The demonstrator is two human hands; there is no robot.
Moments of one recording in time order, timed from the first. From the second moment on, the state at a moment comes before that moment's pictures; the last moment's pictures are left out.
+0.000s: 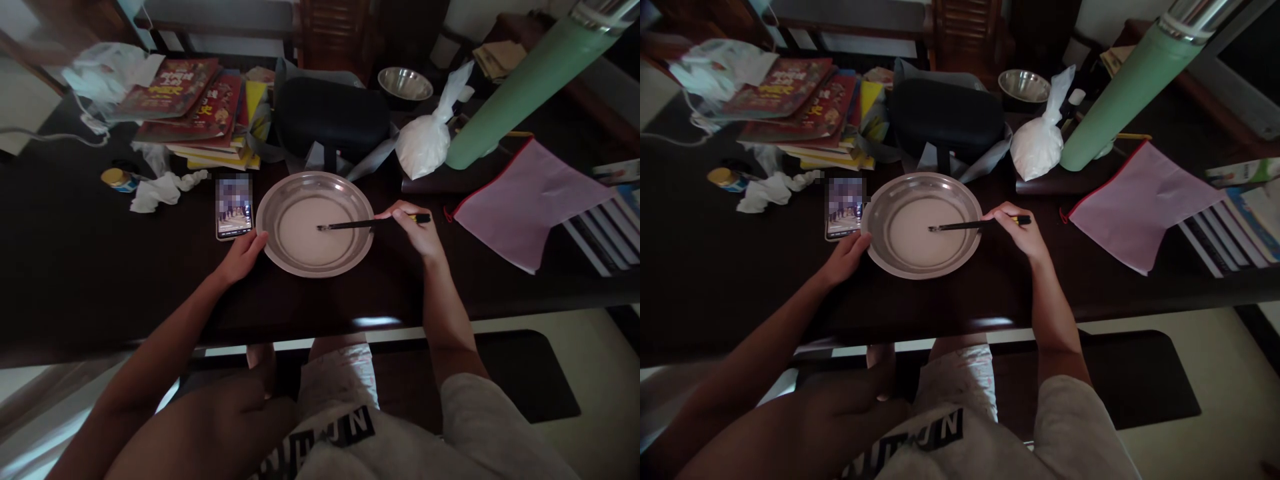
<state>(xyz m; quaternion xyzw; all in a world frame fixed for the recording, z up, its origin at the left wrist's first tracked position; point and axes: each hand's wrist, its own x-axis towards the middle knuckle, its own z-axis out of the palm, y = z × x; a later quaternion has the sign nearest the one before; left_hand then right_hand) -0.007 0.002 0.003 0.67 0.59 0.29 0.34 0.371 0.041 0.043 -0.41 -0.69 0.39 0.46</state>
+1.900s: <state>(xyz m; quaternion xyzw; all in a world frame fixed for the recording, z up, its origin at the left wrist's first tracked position) -0.005 0.002 0.004 0.67 0.59 0.30 0.35 0.371 0.042 0.042 -0.39 -0.70 0.41 0.43</state>
